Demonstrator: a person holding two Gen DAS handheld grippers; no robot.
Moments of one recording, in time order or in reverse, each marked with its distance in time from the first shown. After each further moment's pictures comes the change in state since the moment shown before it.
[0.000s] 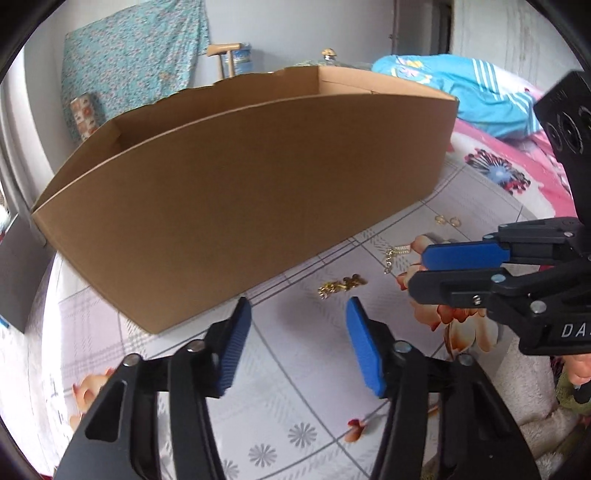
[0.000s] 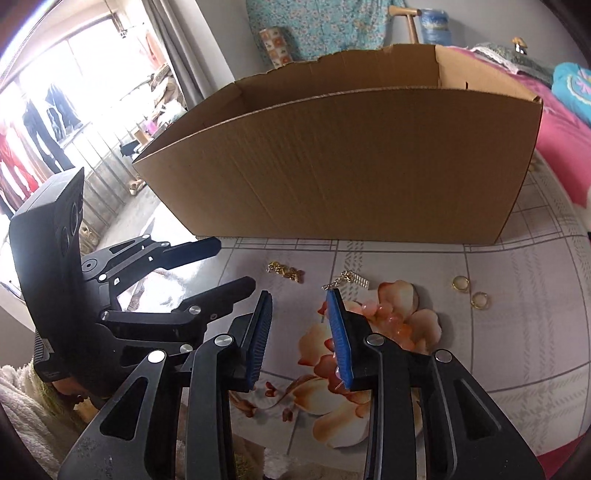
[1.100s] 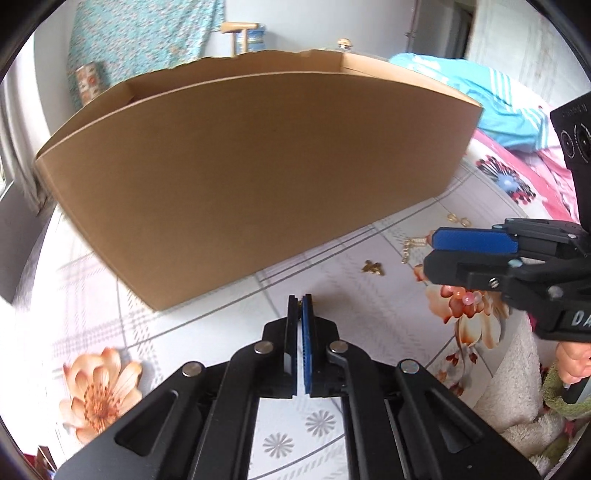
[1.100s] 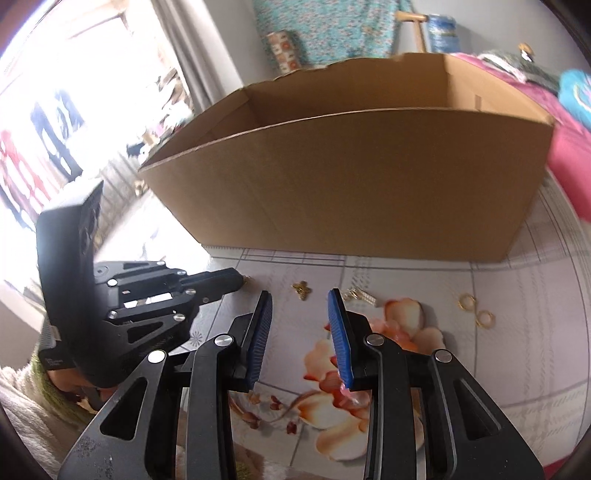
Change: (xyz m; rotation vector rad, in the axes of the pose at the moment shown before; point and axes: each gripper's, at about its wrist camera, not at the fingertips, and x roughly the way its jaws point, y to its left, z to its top) left arm 0.000 0.028 -0.009 -0.117 0.058 -0.040; right arm -0.010 0.011 -0.010 -0.060 -0.015 0.007
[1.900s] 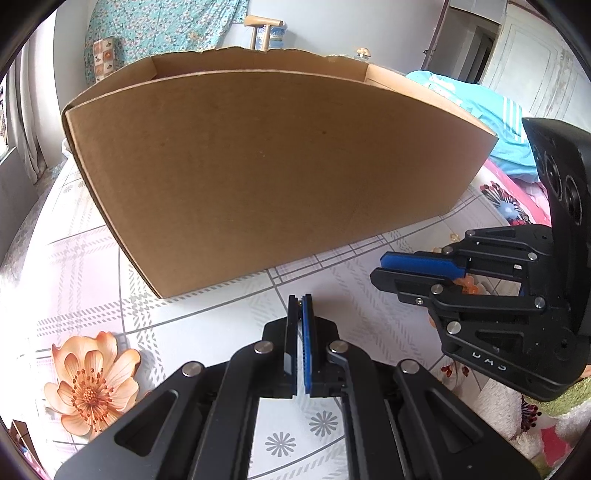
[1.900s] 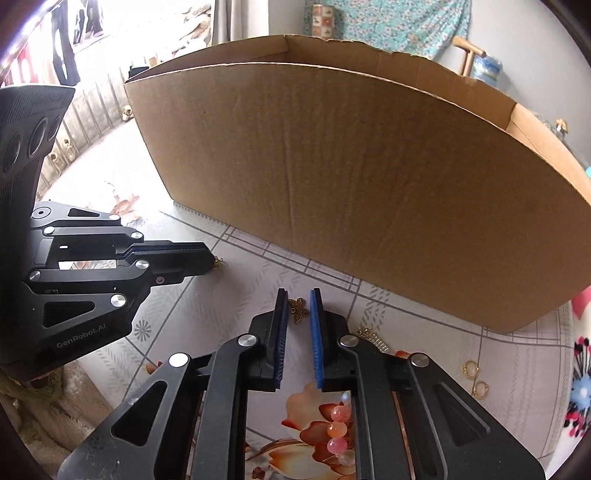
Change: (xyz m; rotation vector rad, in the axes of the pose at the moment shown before) left arm -0.004 0.019 -0.002 -0.103 -0.001 -0.043; right arm 0.053 0.047 0.018 -0.275 0.101 -0.172
